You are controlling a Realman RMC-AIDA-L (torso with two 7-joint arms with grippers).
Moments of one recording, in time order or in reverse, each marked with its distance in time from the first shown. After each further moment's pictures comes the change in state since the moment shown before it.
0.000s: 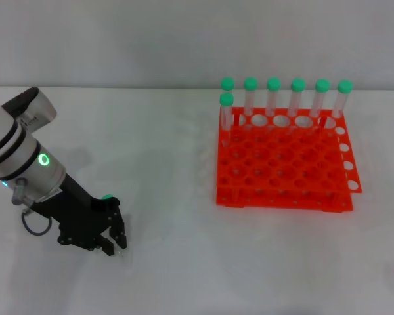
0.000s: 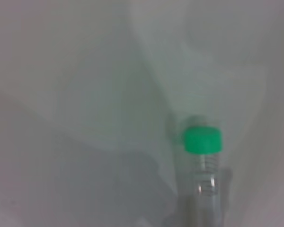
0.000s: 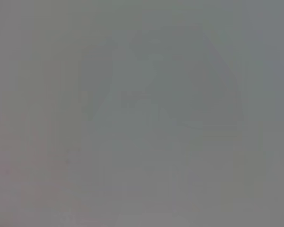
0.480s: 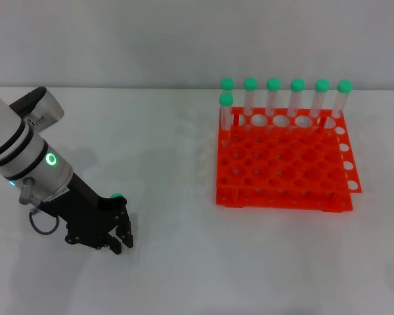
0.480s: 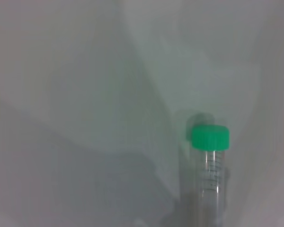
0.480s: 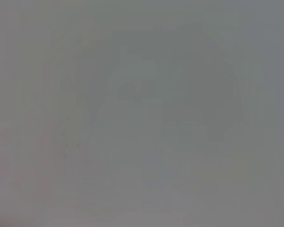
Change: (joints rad) left arm -0.005 -0.003 -0.001 0.018 -0.011 -0.009 -0.004; right arm -0.001 -0.002 0.000 0.000 0.001 0.009 -0.009
